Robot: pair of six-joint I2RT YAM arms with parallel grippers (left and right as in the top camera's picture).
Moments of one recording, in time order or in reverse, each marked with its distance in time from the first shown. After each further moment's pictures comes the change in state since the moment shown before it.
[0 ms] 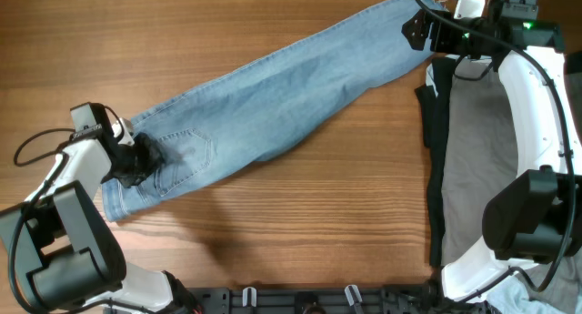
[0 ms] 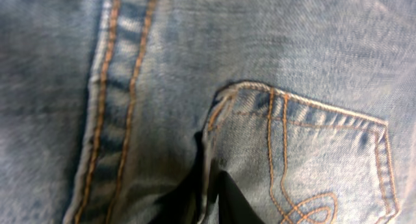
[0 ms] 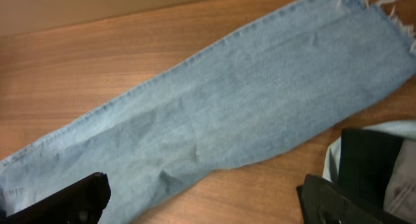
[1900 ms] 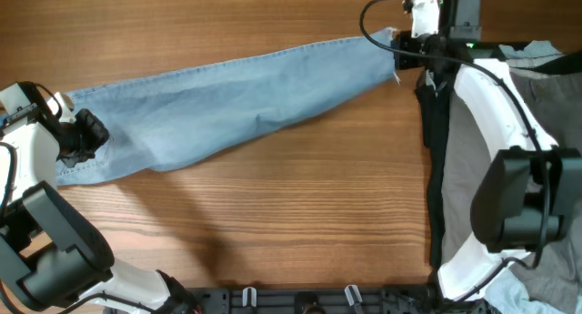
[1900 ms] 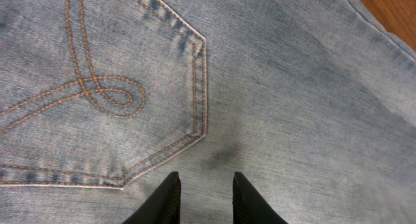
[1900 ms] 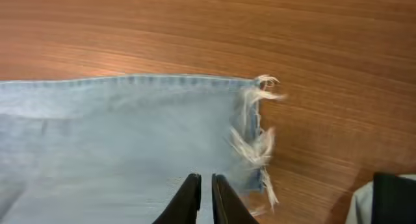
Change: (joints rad) left arm 0.183 0.046 0.310 -0.140 -0.053 0.150; right arm 0.120 0.051 -0.215 0.327 0.120 -0.108
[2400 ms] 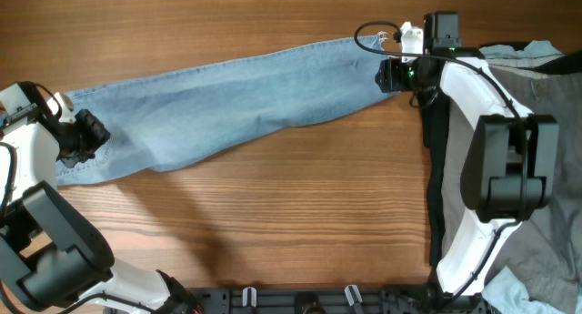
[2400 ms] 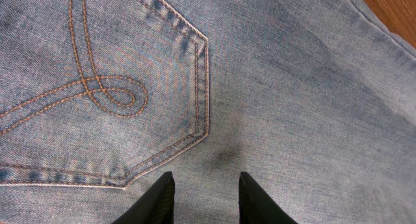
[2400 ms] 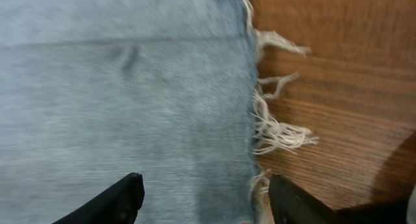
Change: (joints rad) left arm 0.000 0.000 0.000 -0.001 -0.005 0.000; right arm -0.009 0.192 0.001 -0.093 0.055 0.006
